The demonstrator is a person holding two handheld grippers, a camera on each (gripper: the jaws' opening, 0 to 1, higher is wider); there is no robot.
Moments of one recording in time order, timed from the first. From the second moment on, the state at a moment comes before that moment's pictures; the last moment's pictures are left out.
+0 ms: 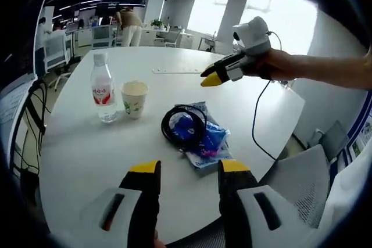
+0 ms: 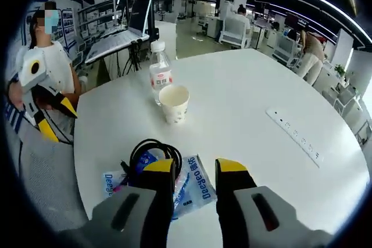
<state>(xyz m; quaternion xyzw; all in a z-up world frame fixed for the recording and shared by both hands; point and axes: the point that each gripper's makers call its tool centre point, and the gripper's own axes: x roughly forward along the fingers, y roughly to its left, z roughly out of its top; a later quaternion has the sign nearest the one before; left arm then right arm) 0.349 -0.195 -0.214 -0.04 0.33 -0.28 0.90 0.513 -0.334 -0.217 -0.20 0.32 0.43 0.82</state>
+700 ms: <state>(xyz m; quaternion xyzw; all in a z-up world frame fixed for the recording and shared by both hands) 0.366 -0.199 -0.216 -0.03 0.33 -0.28 0.90 0.469 -0.402 -0.242 -0.16 0.36 0.38 0.84</state>
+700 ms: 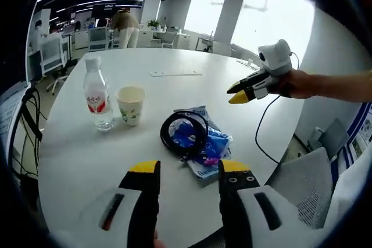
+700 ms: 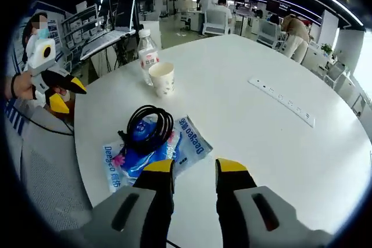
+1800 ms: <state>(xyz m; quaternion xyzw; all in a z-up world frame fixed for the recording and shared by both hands) 0.376 -0.189 -0.221 -0.05 0.34 -0.27 0.90 0.443 -0.372 -0.265 -0.10 0.38 0.39 0.83</state>
